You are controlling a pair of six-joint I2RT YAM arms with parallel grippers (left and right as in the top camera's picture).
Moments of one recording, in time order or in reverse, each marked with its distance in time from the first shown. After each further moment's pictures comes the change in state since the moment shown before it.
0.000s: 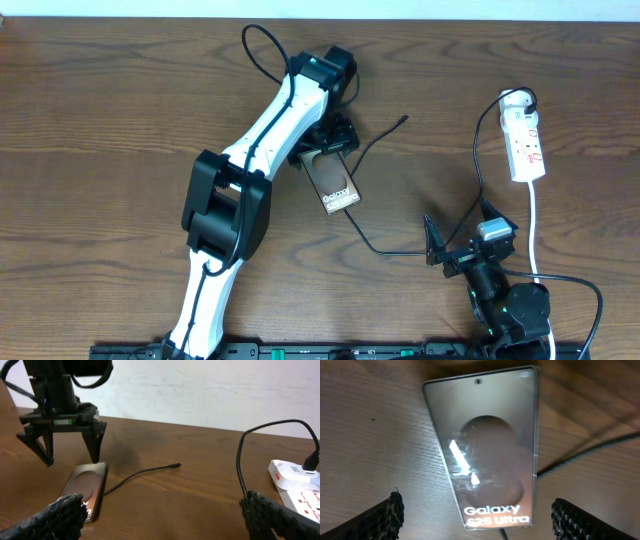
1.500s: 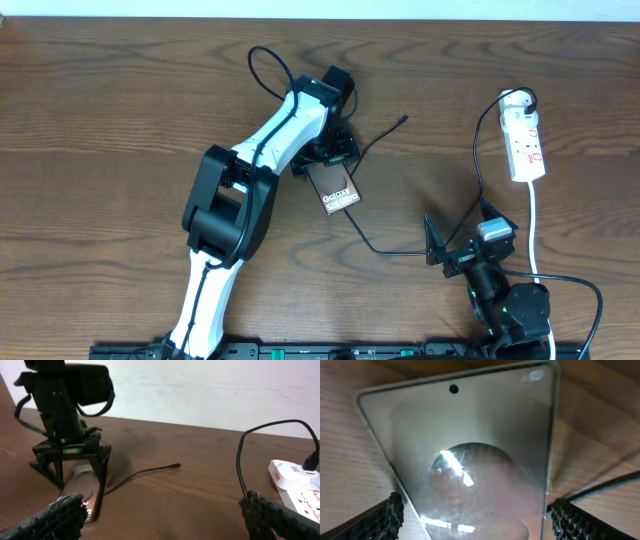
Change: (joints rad) left arm -0.005 0.000 -0.205 0.240 0.054 0.001; right arm 0.000 0.000 0.000 0.000 0.000 0.000
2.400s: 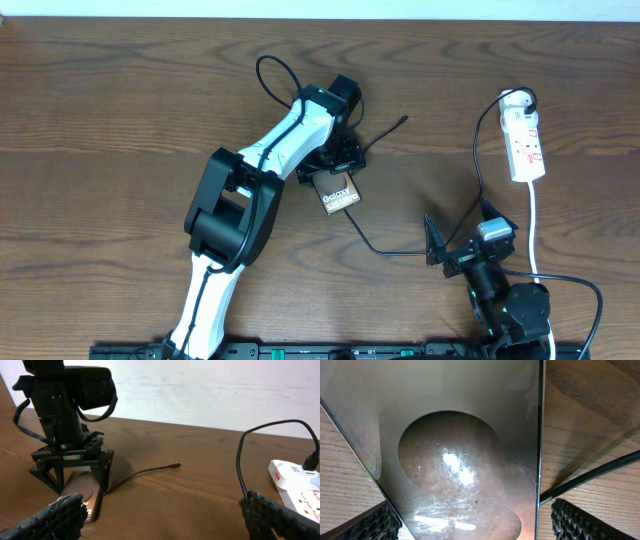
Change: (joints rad) left arm -0.036 -0.017 -0.045 0.034 0.017 -0.018; right arm 0.000 0.000 0.000 0.000 0.000 0.000
